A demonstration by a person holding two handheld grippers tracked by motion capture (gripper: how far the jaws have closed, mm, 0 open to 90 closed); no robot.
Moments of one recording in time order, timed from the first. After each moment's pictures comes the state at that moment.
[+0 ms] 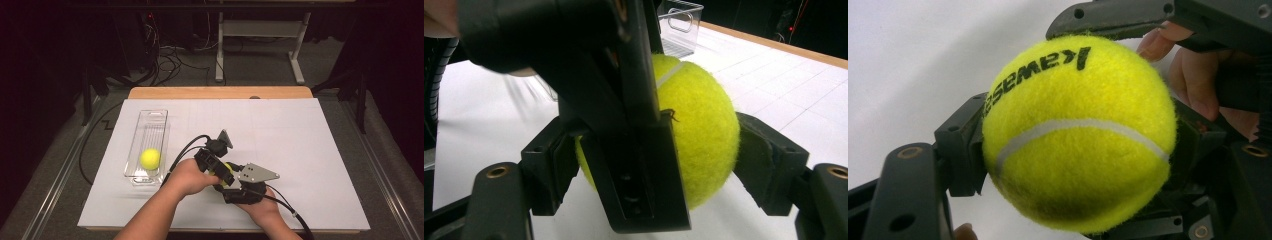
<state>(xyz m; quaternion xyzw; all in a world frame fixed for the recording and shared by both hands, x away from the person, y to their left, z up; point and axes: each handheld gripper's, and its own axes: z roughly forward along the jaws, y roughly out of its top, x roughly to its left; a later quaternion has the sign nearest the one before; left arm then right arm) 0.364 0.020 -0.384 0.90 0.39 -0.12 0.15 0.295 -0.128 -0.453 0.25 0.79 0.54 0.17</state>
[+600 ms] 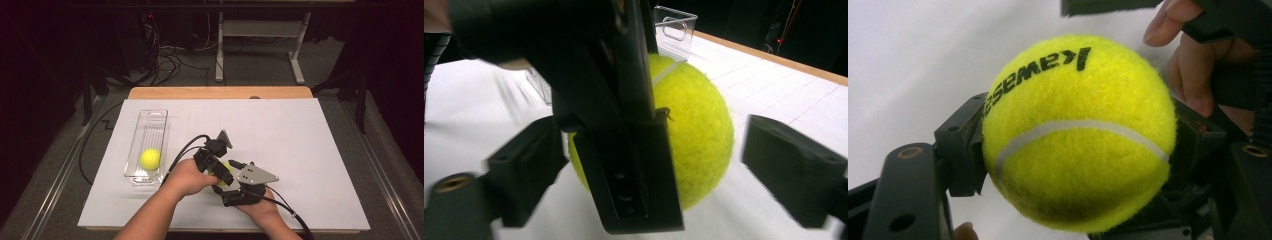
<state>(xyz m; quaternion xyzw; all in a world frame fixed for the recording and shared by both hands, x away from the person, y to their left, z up) 0.362 0.023 -0.380 0.90 0.40 -0.11 0.15 0.293 -0.125 -0.454 0.24 0.78 0.54 0.20</state>
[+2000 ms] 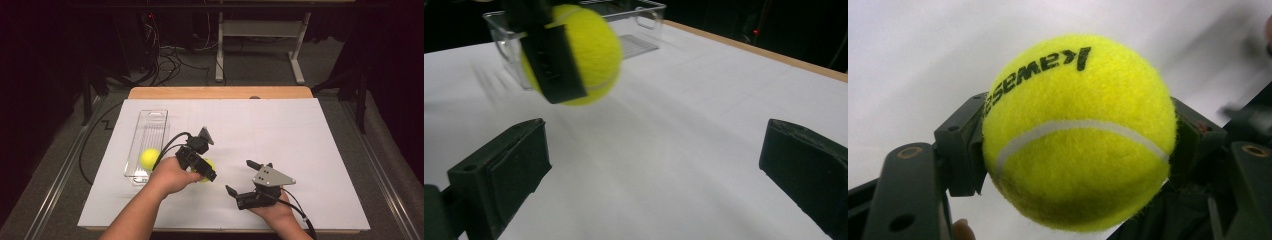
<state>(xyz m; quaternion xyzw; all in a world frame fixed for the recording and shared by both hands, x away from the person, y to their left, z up) 0.365 0.067 -0.380 0.89 0.43 -0.09 0.14 0.287 -0.164 -0.450 0.27 0.78 0.52 0.22</state>
